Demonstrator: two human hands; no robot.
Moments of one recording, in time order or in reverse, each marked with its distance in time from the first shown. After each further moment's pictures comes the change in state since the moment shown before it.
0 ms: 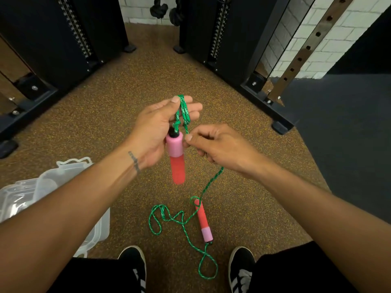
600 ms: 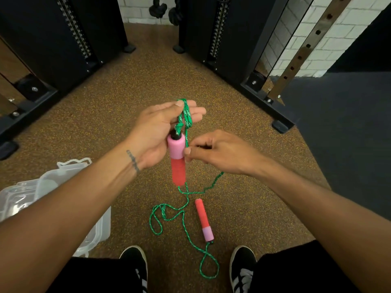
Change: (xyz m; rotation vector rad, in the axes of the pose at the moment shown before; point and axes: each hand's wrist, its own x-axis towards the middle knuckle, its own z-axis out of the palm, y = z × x) left_hand 0.004 -0.001 -0.001 -0.068 -0.051 -0.029; right_hand -0.007 -0.007 -0.008 -0.388 -0.142 -0.076
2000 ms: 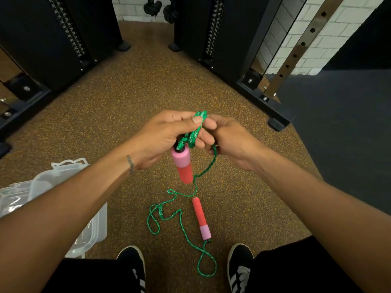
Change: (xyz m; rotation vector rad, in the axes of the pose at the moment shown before) left_hand -0.011 -0.004 0.005 0.381 -0.373 0.014; right_hand 0.012 0.015 0.001 0.840 0.180 0.251
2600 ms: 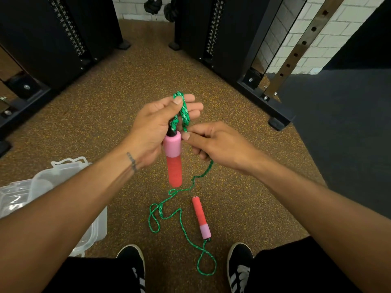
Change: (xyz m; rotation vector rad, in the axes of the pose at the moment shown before) left_hand 0.009 -0.007 -0.006 -0.264 0.321 0.078; right_hand -0.011 -0.005 0.011 -0.468 -0.101 -0.180
